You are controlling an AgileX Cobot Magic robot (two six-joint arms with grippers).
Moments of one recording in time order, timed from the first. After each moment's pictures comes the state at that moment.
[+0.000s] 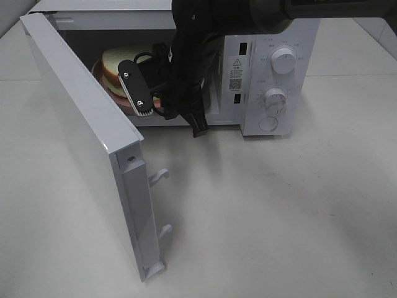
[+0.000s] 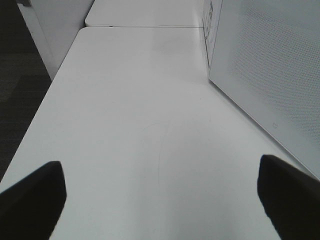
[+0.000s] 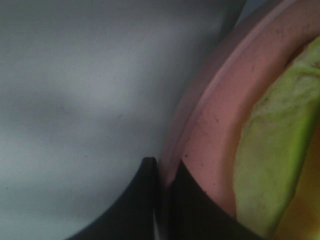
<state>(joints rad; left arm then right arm) 0.01 -0.01 -0.50 0.03 1.04 -0.02 0.68 2.19 -1.76 -0.09 0.70 -1.31</state>
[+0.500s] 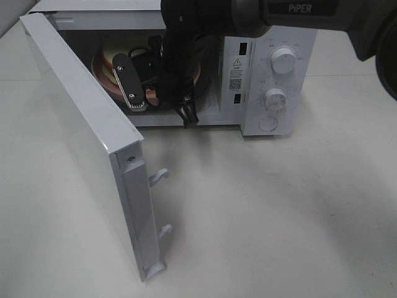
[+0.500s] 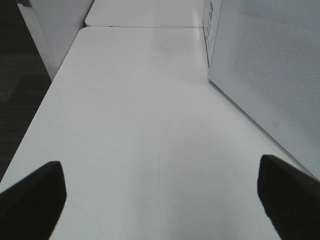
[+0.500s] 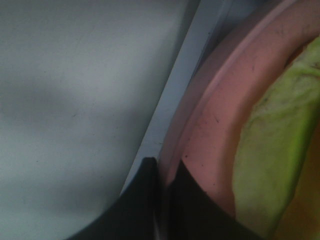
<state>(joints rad) 0.01 -0.01 -0.50 0.03 1.04 -0.02 0.67 2.29 -1.92 -0.15 0.71 -1.25</state>
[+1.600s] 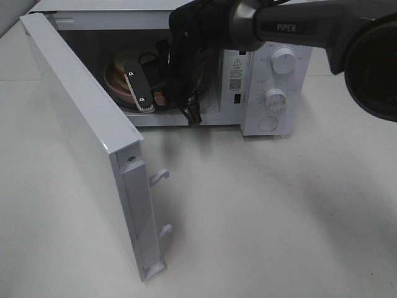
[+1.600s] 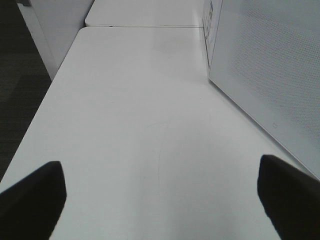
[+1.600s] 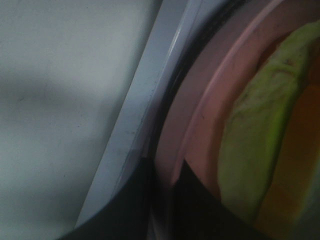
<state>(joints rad) 0.01 -0.01 -0.50 0.03 1.04 -0.02 0.63 2.38 -1.98 -0.17 0.64 -1.28</state>
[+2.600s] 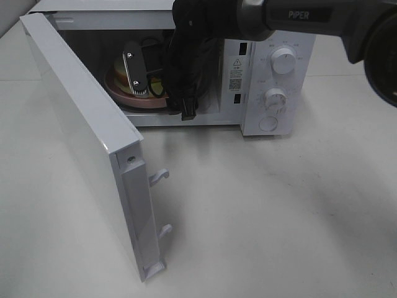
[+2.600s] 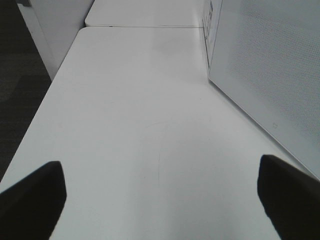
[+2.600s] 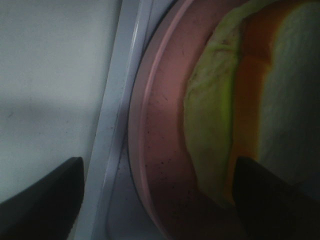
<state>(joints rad) 0.01 -0.01 -0.50 0.03 1.04 -0.02 0.63 2.31 -1.93 -0.18 0.60 -1.12</state>
